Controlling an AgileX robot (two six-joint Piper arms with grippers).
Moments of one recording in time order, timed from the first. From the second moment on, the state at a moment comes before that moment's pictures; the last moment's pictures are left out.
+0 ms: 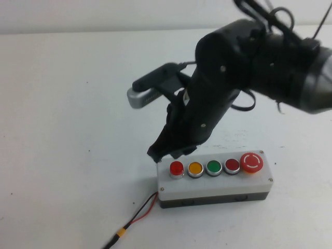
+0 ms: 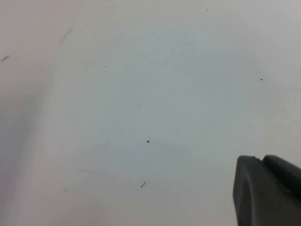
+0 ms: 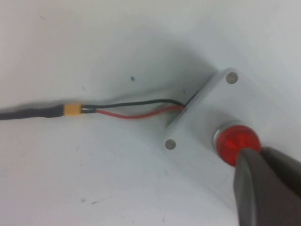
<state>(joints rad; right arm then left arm) 0.79 1.85 -1.67 0.09 1.12 -0.01 -0.04 -0.02 0.03 0.07 0.39 0.03</state>
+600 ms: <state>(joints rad) 0.79 1.27 -1.27 0.10 1.01 -0.01 -0.04 -0.02 0.03 0.07 0.39 0.03</state>
